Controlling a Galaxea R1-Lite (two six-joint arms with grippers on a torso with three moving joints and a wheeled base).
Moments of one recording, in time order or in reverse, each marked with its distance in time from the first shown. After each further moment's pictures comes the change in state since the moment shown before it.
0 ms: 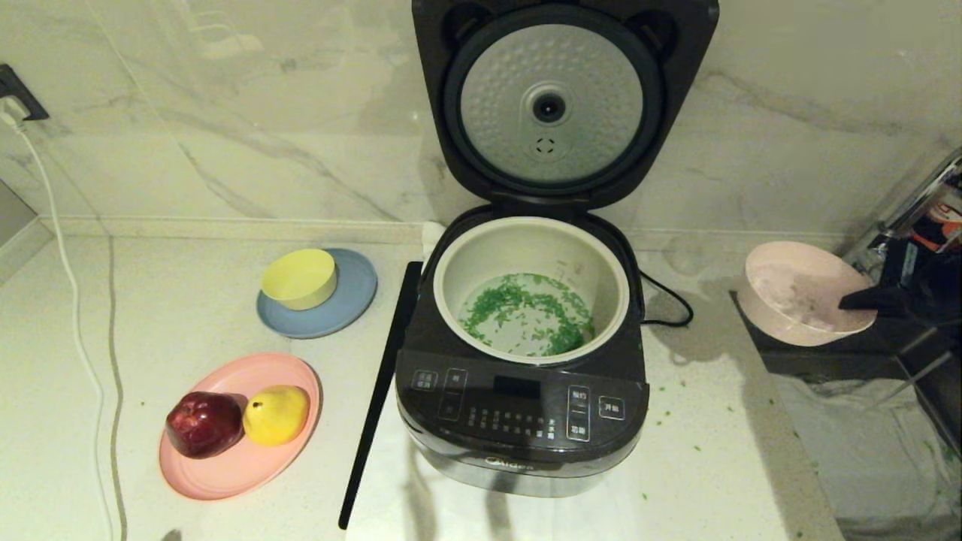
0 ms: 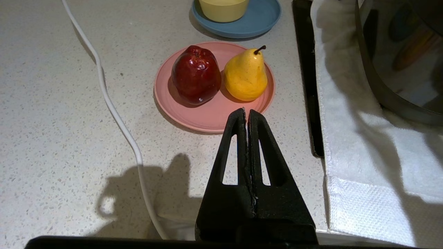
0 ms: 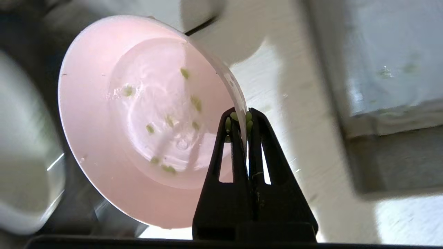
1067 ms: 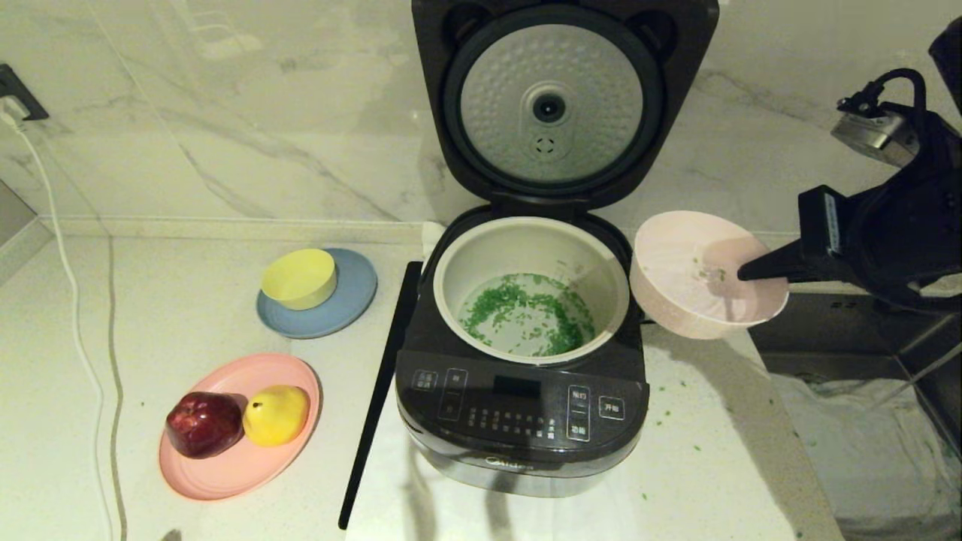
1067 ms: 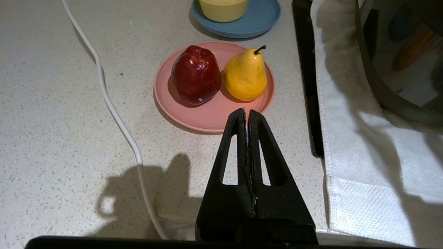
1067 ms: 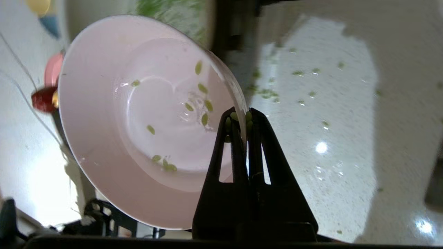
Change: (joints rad) left arm 0.000 0.000 0.000 0.000 0.000 0.000; right arm 0.479 0.036 -0.306 0.234 -0.110 0.008
